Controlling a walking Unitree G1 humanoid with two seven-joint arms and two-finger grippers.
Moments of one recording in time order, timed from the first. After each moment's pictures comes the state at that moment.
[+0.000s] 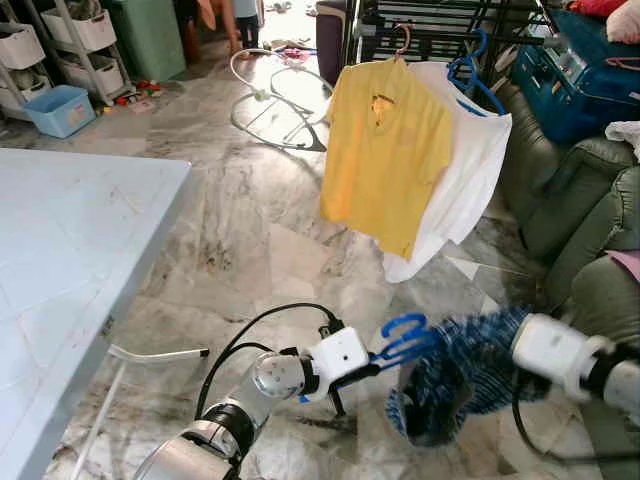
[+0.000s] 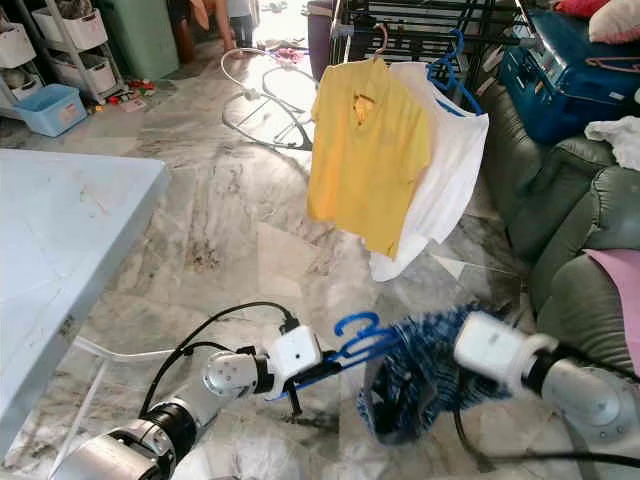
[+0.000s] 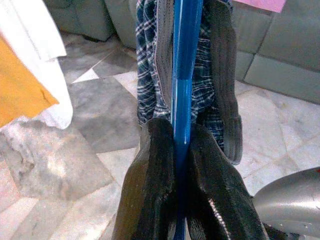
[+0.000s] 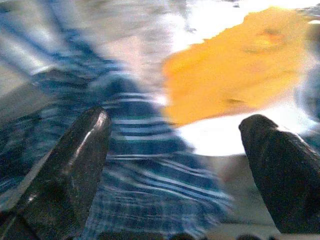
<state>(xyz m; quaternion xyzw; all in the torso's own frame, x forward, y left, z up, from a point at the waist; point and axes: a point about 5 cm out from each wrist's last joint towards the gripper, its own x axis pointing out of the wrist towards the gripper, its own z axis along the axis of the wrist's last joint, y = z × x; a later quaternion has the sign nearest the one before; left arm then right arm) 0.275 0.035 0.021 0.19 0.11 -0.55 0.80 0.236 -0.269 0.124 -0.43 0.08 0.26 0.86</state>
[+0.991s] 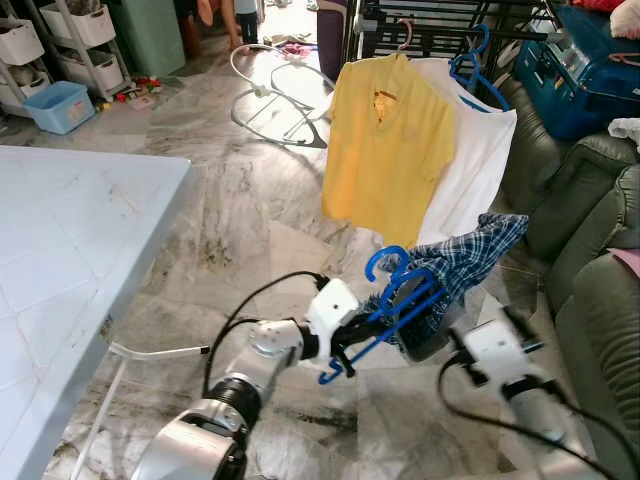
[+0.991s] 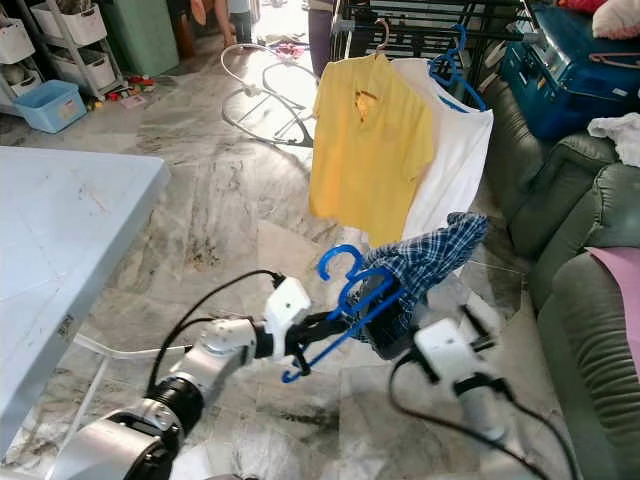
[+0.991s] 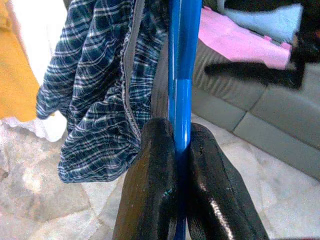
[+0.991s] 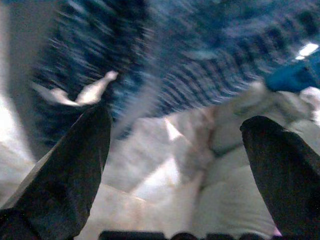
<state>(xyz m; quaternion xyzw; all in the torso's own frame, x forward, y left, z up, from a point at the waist) 0.305 0.036 0.056 0.06 0.11 -0.54 0.83 0.248 -0.237 0.045 -0.33 0.12 0.02 0.94</state>
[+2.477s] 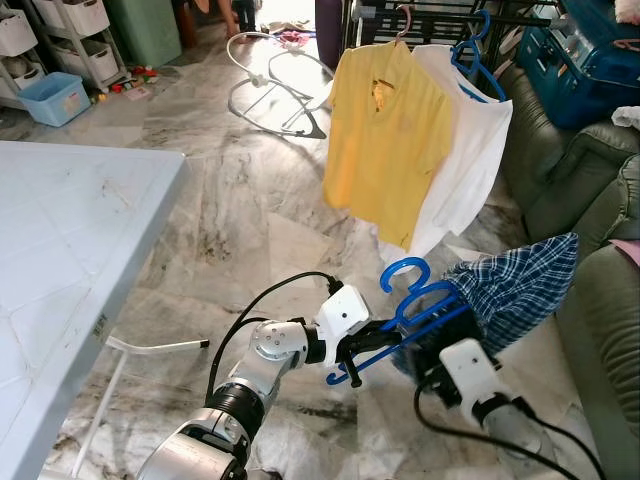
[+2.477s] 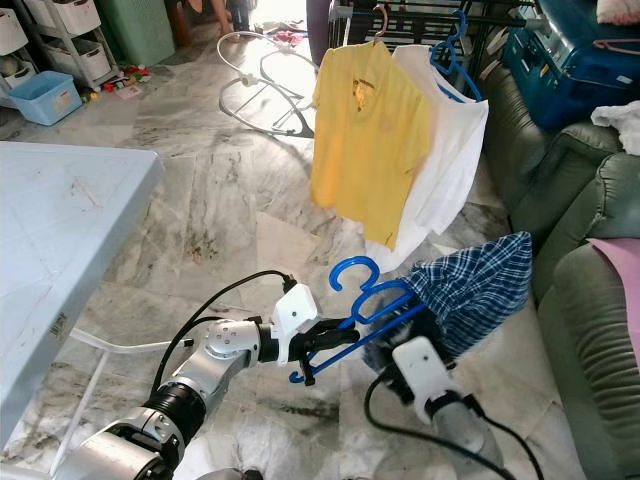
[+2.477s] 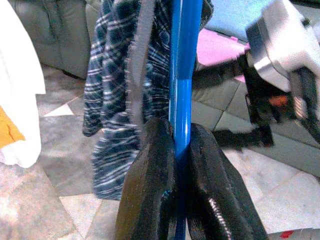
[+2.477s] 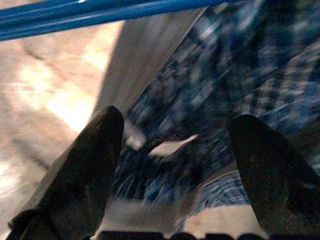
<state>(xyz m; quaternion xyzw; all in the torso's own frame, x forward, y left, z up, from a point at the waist) 0.295 0.022 0.063 0.07 0.07 -0.60 0.80 0.238 -0.201 0.020 -0.24 0.15 0.10 0.95</state>
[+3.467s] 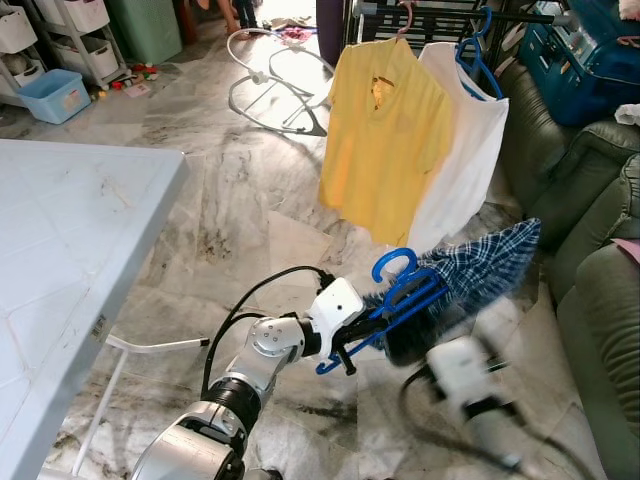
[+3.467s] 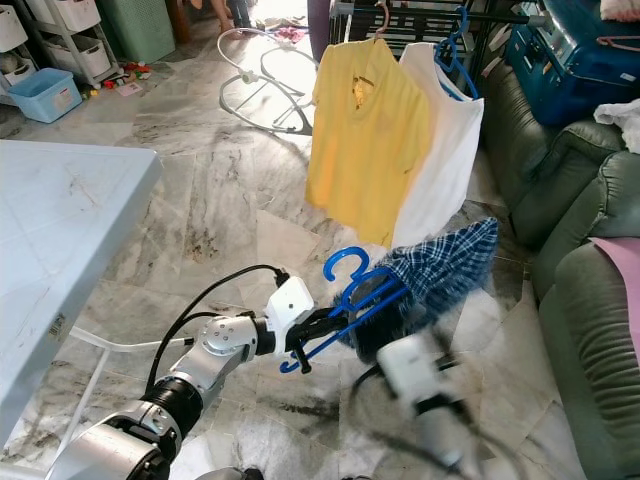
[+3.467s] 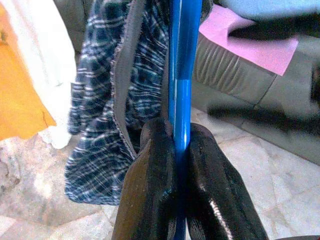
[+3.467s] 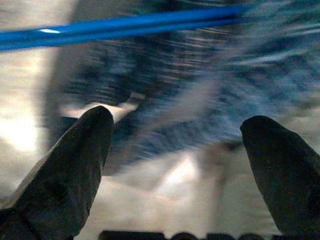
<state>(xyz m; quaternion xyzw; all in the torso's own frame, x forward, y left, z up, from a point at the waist) 0.305 0.030 0.062 0.10 0.08 -0.54 0.83 0.233 -0.192 0.040 -0.29 0.10 -0.01 0.95</state>
